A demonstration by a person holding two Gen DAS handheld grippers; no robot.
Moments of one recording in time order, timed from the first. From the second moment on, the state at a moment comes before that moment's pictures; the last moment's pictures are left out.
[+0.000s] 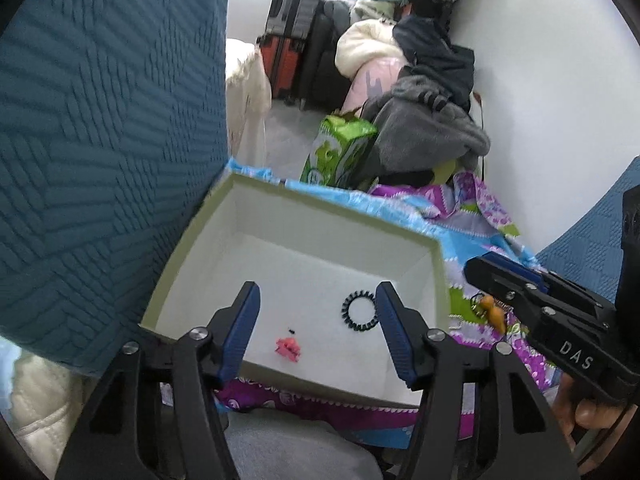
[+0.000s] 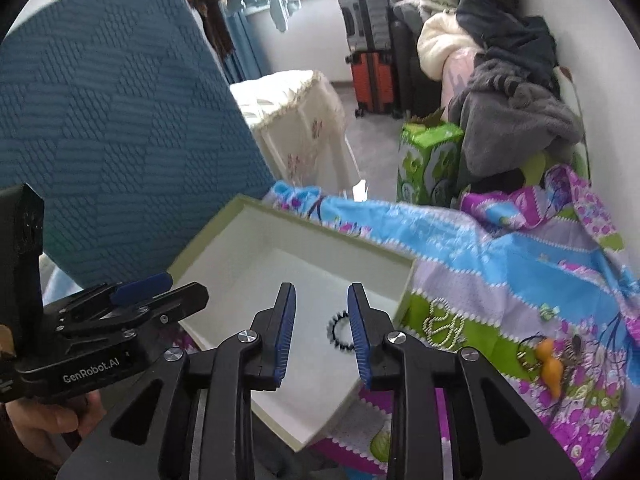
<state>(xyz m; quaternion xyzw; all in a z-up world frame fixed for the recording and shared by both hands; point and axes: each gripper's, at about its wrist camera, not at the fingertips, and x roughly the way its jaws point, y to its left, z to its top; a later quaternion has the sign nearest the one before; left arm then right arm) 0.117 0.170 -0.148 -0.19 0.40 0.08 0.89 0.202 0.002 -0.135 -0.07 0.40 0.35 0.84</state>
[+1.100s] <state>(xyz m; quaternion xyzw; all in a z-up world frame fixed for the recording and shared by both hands) 0.099 0.032 -0.008 -0.13 0.28 -0.01 0.95 0.156 -0.181 0.009 -0.02 0.24 0.26 0.94</state>
